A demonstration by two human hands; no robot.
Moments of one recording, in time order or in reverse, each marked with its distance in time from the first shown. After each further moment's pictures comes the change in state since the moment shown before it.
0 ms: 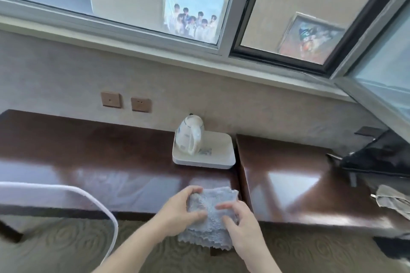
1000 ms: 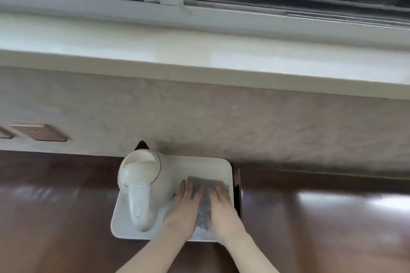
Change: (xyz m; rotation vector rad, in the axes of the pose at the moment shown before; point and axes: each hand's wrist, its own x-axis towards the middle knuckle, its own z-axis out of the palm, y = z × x) left_hand 0.479 -0.069 0.075 0.841 -0.185 -0.290; right_hand 0.488 0.181 -0.015 -0.698 -0.484 -0.032
